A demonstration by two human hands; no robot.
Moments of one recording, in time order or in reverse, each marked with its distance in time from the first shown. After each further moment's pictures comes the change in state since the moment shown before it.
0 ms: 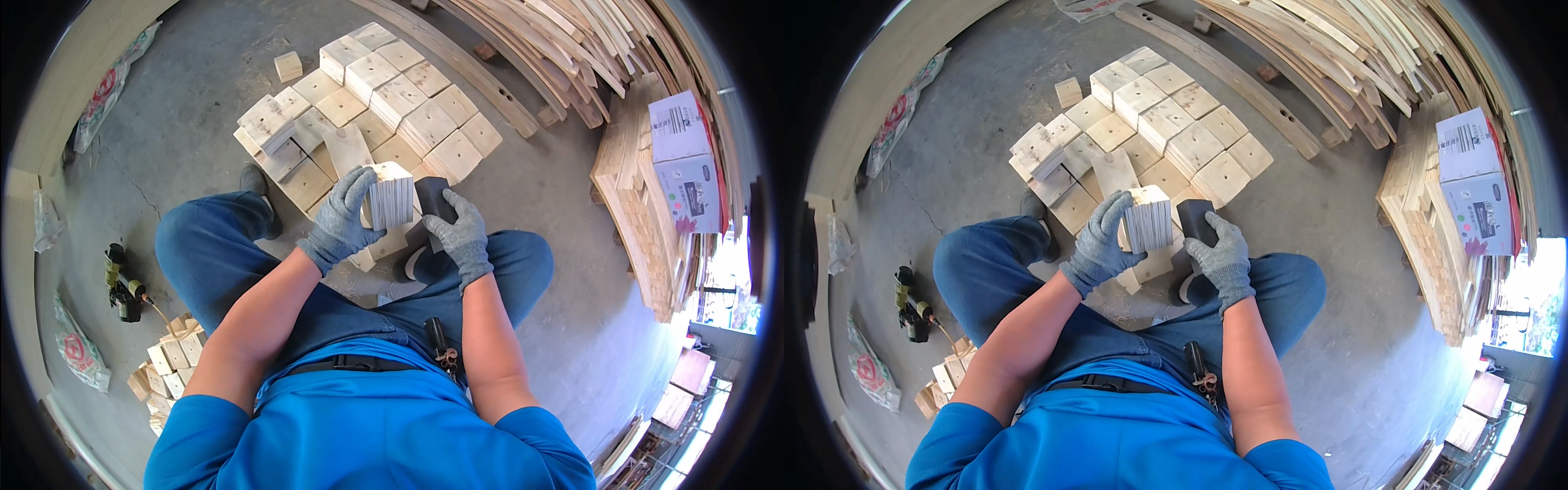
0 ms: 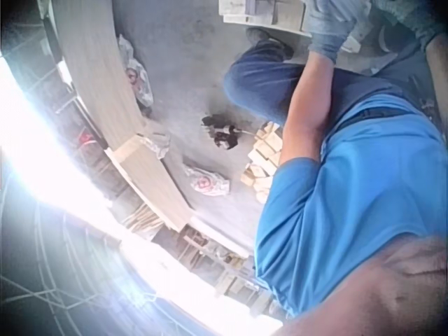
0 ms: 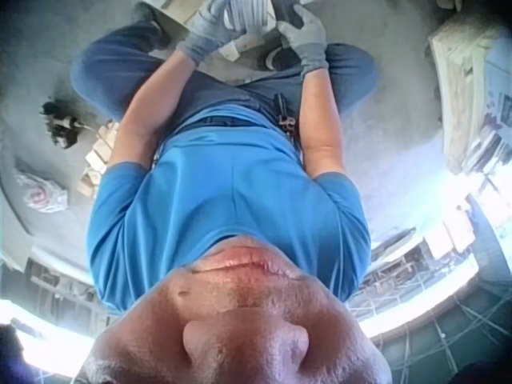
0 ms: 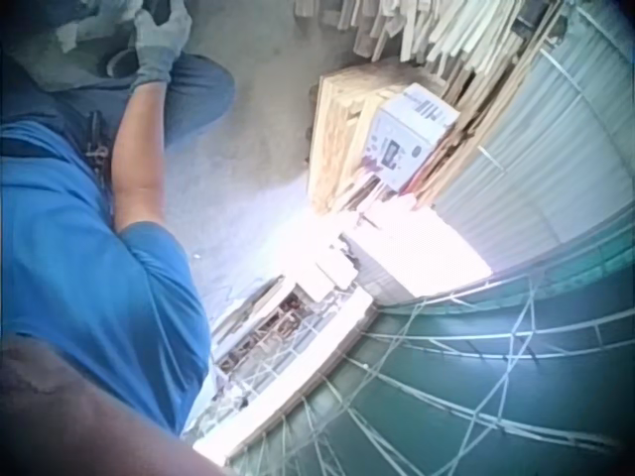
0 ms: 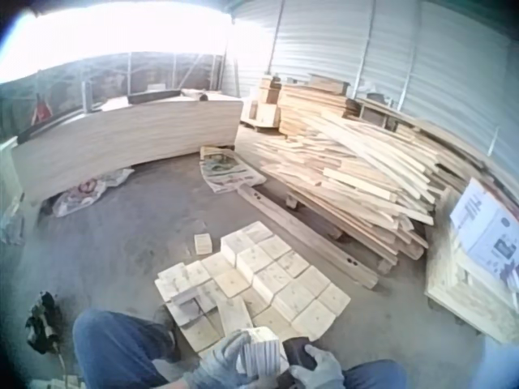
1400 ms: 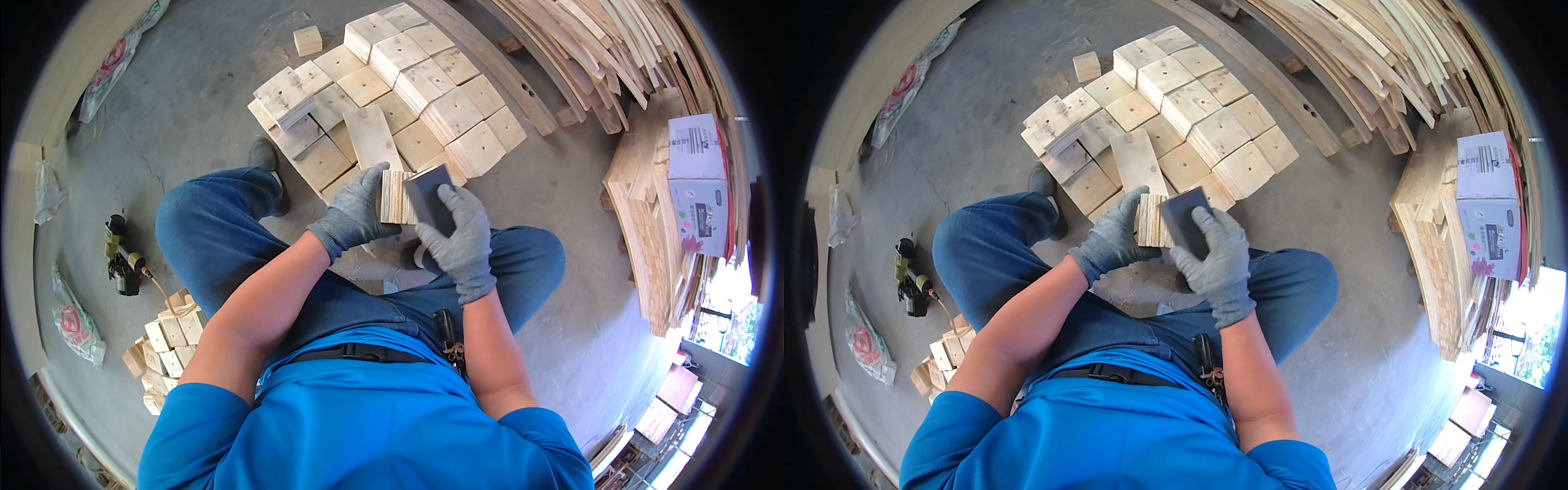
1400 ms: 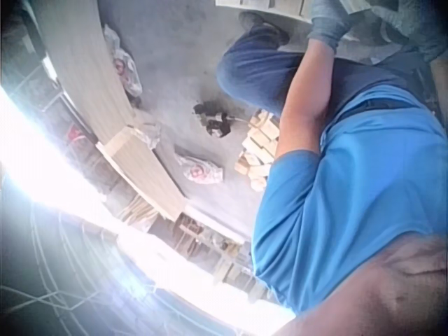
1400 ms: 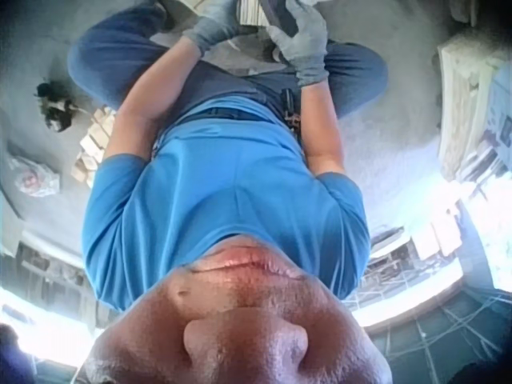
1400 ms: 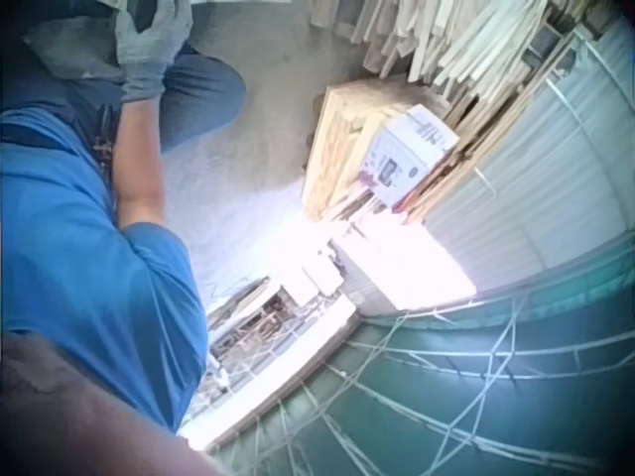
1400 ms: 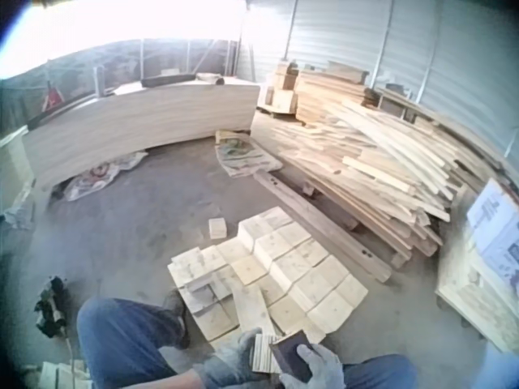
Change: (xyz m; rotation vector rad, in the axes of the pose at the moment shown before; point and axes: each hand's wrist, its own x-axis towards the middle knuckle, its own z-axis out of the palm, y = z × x) left_hand -0.009 -0.012 0.001 -0.144 -0.323 -0.399; right_hand -0.033 -0.054 0.005 -0.043 0.106 -0.401
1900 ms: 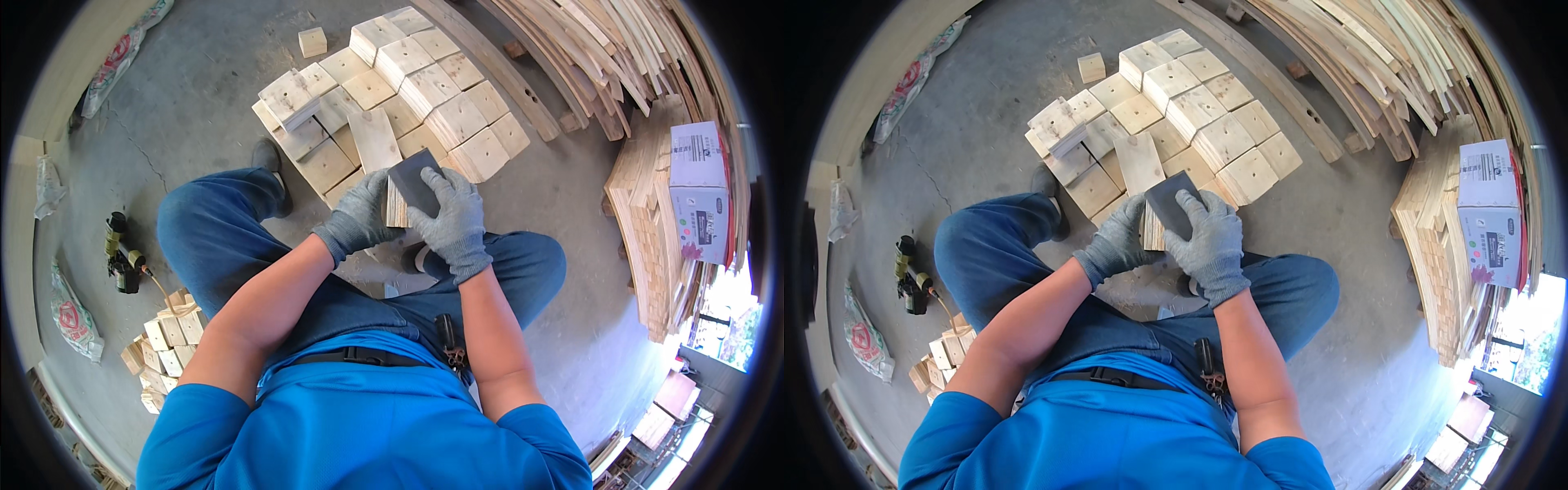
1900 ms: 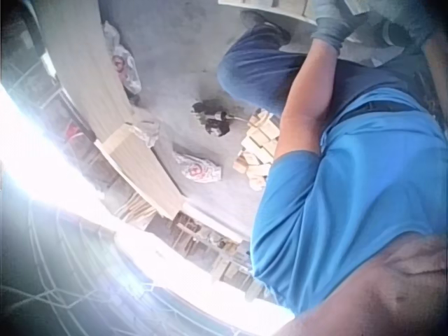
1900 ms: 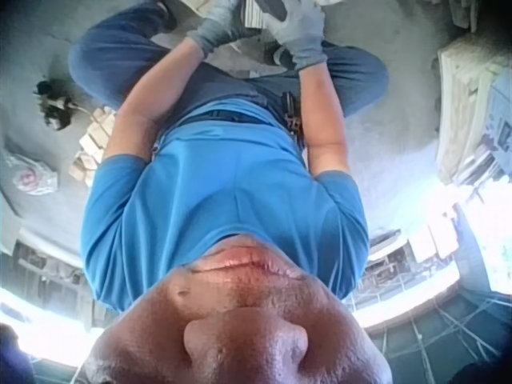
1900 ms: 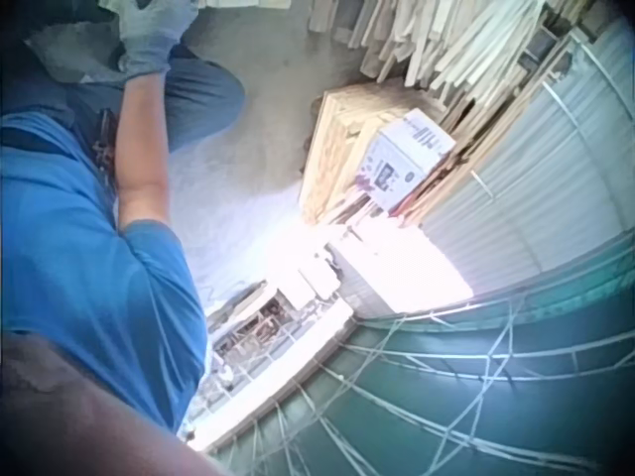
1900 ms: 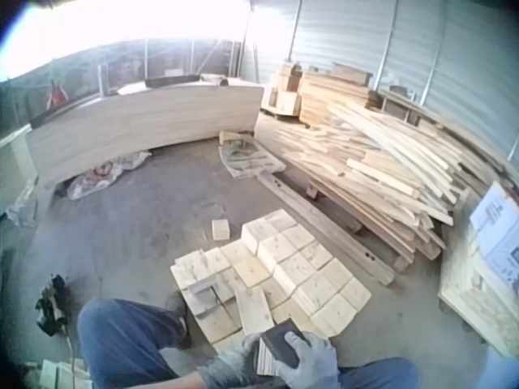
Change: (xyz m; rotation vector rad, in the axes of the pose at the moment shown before) left_hand 0.004 -0.013 0.009 -0.049 0.049 0.089; right_hand 0.046 -0.010 0.019 -0.171 -0.132 -0.019
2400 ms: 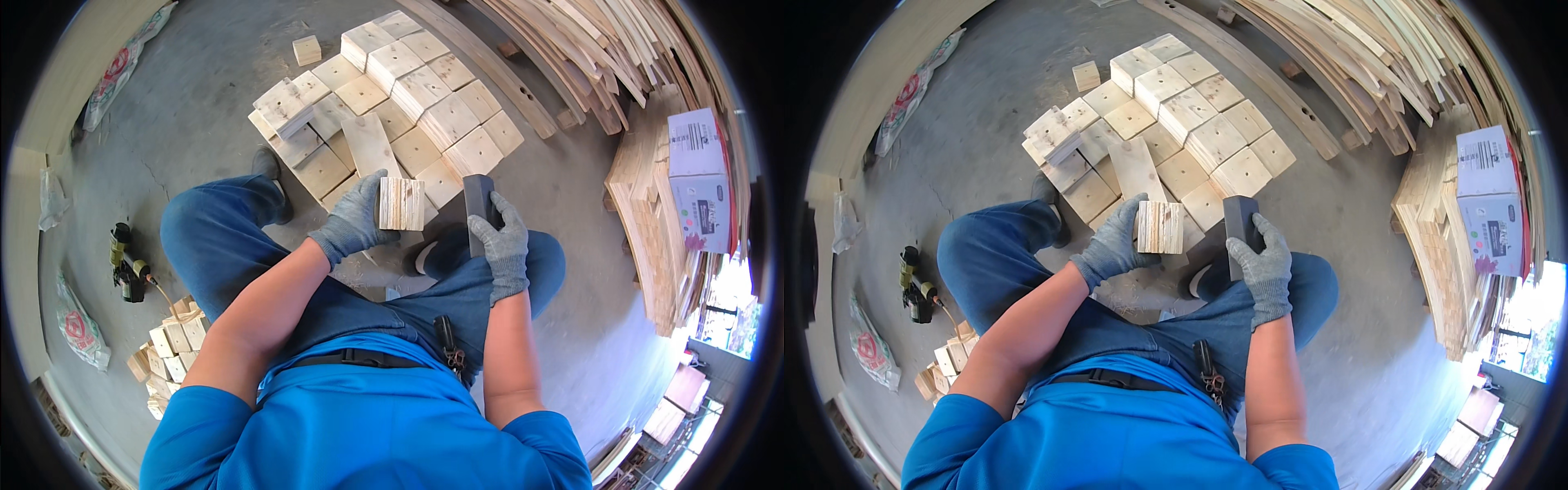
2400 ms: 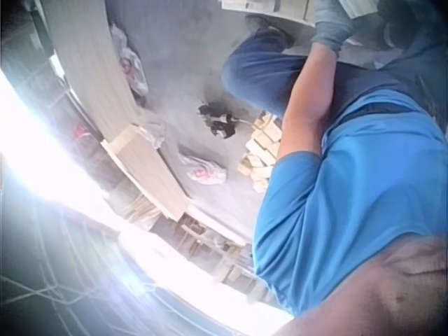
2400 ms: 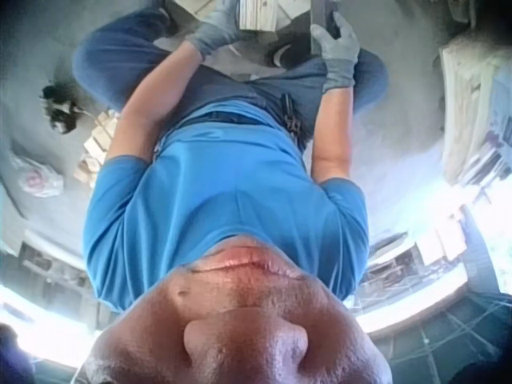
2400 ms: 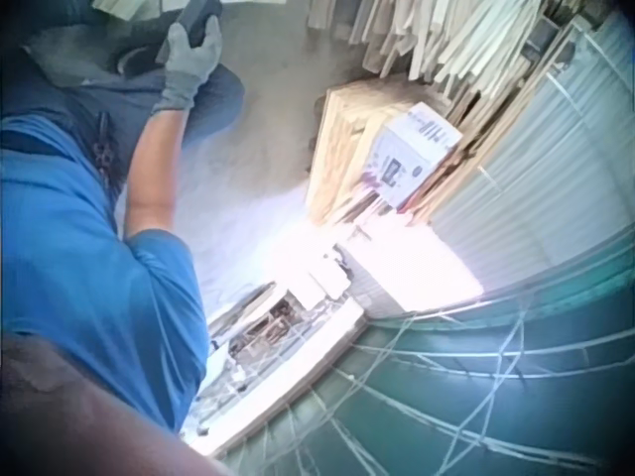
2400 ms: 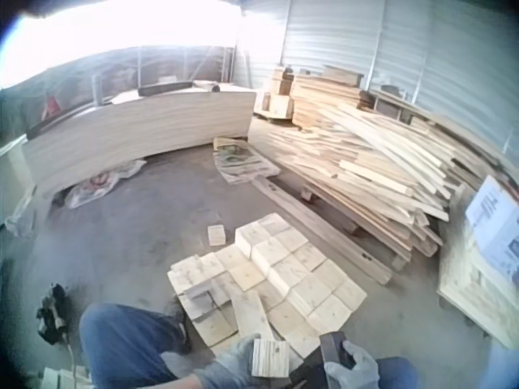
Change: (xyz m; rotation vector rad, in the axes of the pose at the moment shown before) left_hand -0.002 0.014 -0.003 0.033 -0.027 -0.079; right_hand -0.056 0.077 -0.041 0.437 0.130 0.503
